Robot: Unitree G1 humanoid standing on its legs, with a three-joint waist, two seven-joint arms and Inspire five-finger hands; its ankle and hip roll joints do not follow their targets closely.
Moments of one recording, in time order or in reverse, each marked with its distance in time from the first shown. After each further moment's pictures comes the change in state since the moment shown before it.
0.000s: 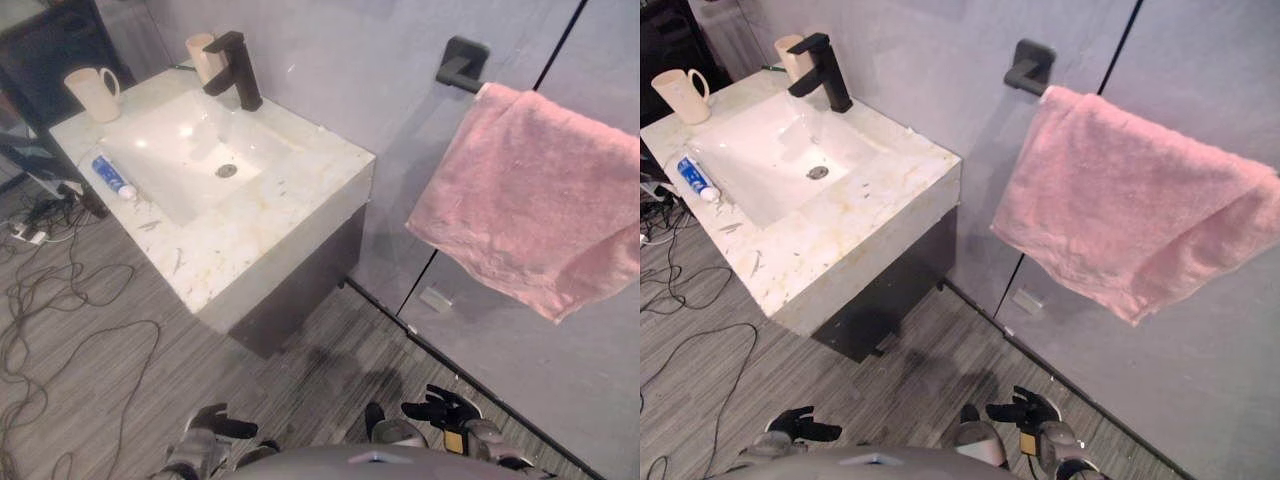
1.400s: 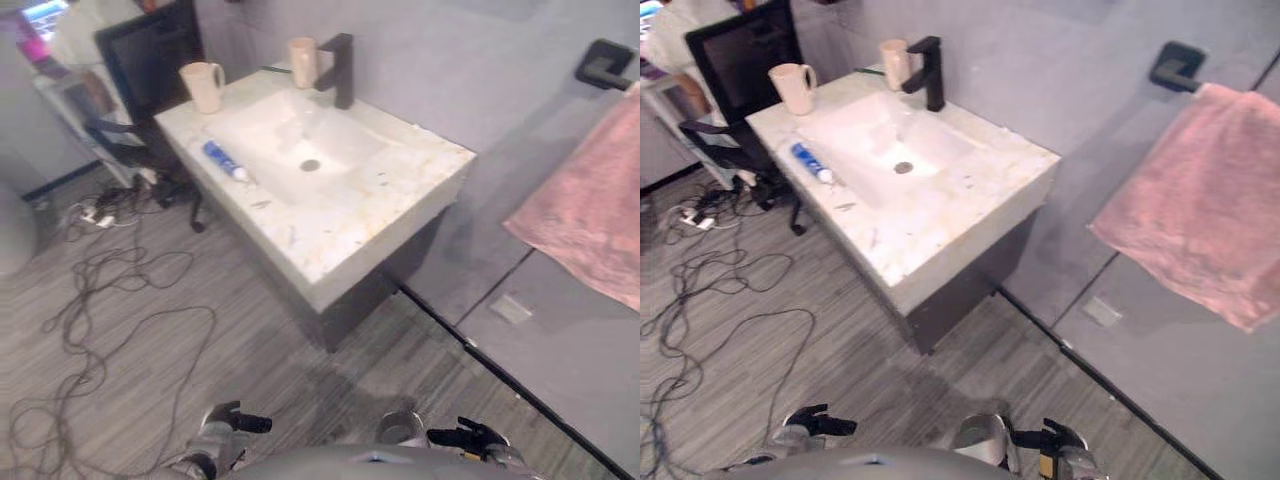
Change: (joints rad) left arm -0.040 -0.049 -0.062 0.030 -0.086 0.038 0.052; right arm 0.055 -0.007 -0.068 0.030 0.016 0.049 -0.080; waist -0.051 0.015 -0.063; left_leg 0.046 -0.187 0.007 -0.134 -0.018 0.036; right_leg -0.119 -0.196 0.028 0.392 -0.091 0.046
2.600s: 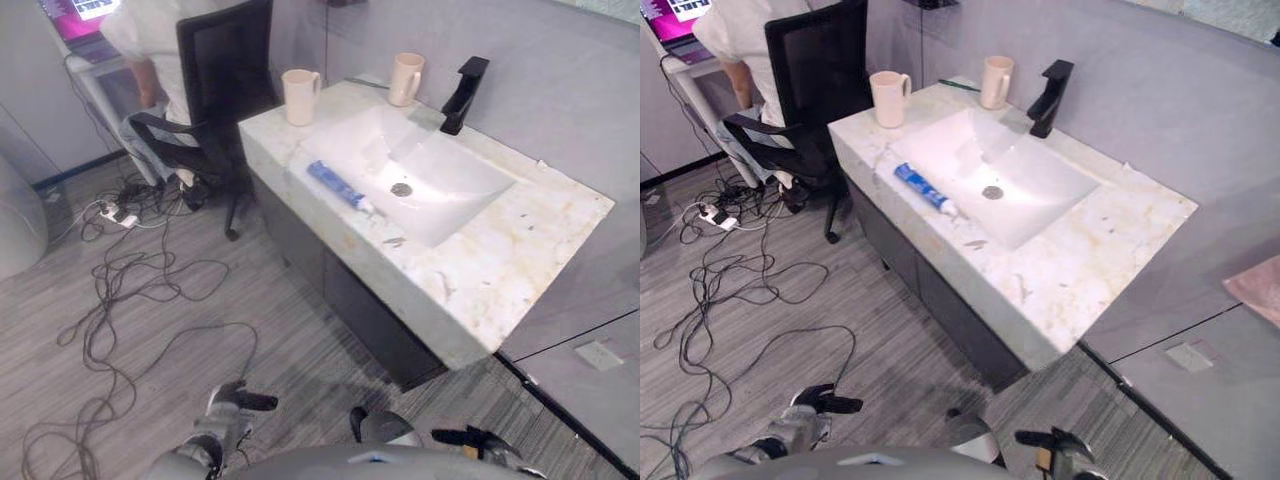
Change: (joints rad) left arm -0.042 -0.001 0.006 -0.041 0.015 0.004 0.011; right arm 0.013 0.013 -0.004 0.009 0.125 0.109 -0.105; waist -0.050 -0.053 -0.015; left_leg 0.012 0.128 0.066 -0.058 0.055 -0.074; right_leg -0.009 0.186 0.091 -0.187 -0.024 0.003
